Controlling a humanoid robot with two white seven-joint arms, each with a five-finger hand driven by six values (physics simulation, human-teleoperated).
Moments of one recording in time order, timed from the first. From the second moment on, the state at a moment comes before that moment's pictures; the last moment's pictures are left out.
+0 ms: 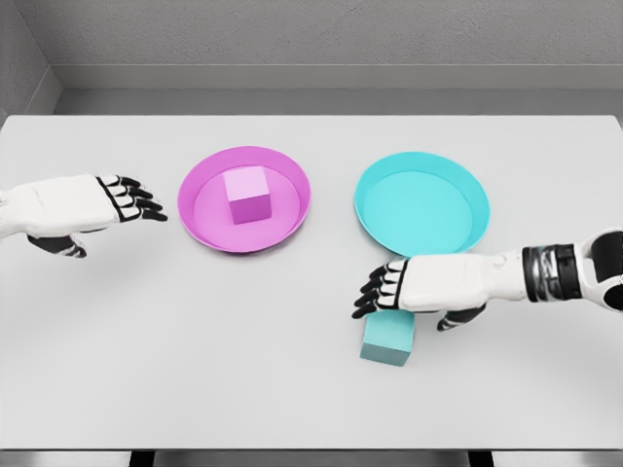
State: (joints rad) left arm -0.61 1.12 -0.72 -1.61 -0.41 -0.61 -0.39; right arm -0.60 -0.91 0.85 -1.75 0.24 -0.61 0.61
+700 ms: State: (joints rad) left arm -0.61 1.12 -0.70 -1.61 -0.41 -0.61 -0.39; right arm -0.60 -0.88 0.92 -1.74 0.24 -0.61 0.61
